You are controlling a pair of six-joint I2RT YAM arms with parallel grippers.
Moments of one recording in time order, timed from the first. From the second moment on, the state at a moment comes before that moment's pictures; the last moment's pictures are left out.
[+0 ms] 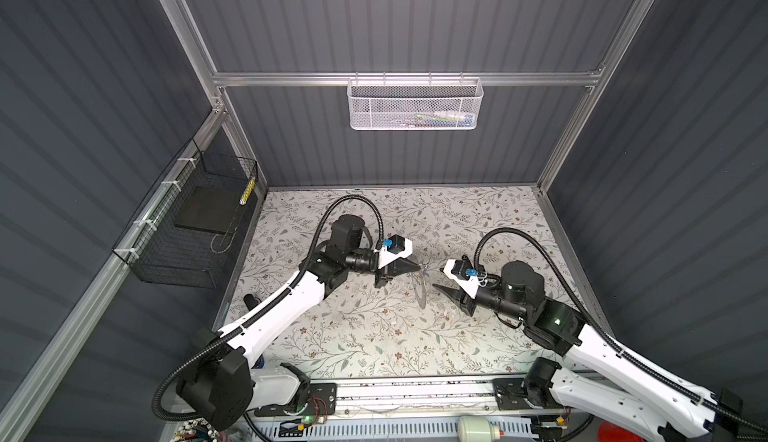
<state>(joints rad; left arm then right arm) -0.59 1.30 0.99 -0.15 0.97 0.52 0.80 0.82 0.70 -0.18 -0.18 -0.29</state>
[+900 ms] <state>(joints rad) -0.59 1.27 0.95 -0.08 0.95 0.47 0.79 1.07 0.81 -0.10 -0.11 -0.06</state>
